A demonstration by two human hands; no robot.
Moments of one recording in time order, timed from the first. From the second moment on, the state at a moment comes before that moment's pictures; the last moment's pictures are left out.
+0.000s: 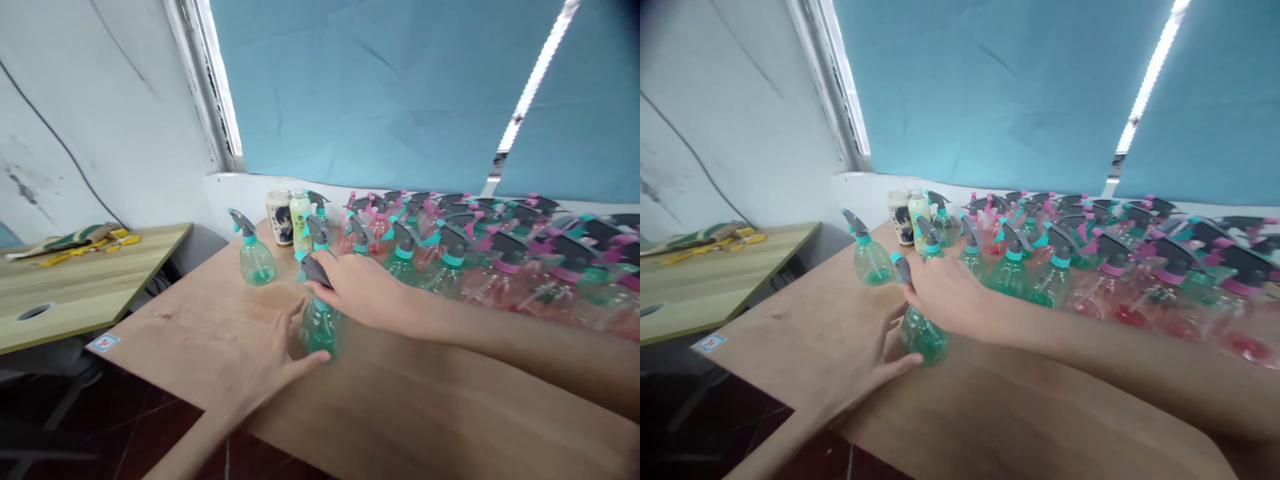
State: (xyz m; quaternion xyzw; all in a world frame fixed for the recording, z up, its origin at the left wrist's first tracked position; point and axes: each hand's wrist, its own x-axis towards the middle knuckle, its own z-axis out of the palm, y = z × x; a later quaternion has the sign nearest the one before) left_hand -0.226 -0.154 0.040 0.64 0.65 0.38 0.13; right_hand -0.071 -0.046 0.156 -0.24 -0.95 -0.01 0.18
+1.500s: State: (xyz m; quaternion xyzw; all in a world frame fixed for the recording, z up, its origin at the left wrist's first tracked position) left_hand -0.025 -0.025 0.004 0.88 0.44 0.16 0.09; right_hand 0.171 0.024 0.092 -0.26 -0.78 0.32 0.47
